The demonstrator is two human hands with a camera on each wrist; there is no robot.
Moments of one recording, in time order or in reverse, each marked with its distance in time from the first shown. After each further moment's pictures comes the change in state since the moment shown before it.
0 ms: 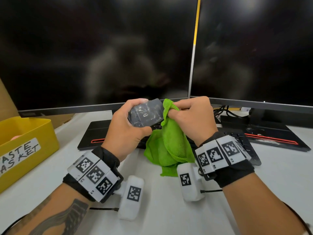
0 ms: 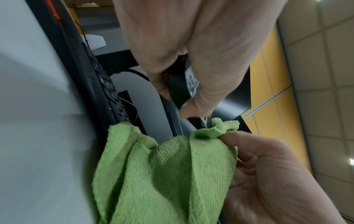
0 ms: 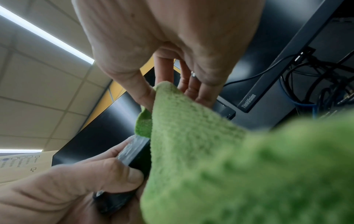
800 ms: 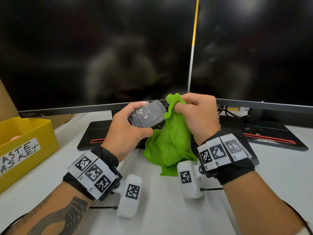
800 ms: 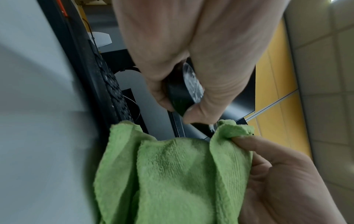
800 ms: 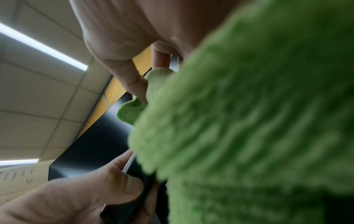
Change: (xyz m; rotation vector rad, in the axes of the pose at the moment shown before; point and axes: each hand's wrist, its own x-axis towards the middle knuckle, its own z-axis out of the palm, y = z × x) left_hand 0.005 -0.012 0.001 -0.092 -0.011 -0.065; right_hand -0.002 -0.011 -0.008 0.246 0.049 0.104
